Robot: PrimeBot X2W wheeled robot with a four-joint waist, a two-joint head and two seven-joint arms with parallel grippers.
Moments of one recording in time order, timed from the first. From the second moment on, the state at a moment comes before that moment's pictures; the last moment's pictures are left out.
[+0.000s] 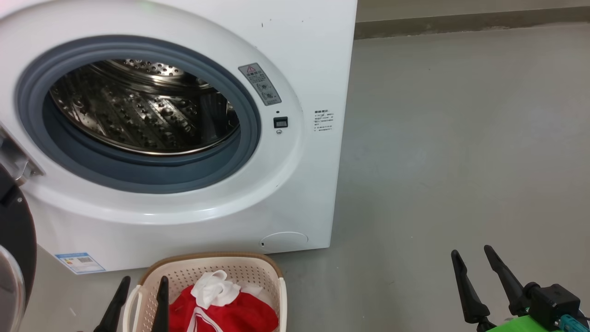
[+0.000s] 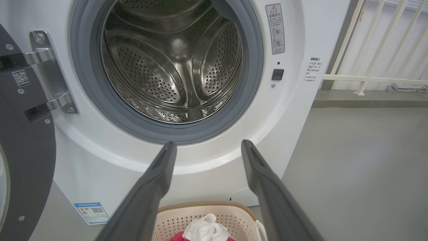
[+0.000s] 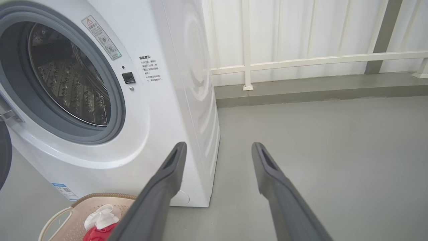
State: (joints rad) left arm 0.08 0.04 0.07 0.16 -0.15 -0.12 -0.26; right arm 0.10 -0.10 0.01 0.19 0.34 0.12 -0.26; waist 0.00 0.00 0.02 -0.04
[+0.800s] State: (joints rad) left arm 0.08 0.04 0.06 0.15 -0.14 -0.12 -0.26; right arm 0.10 -0.10 0.01 0.19 0.34 0.12 -0.26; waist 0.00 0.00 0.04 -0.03
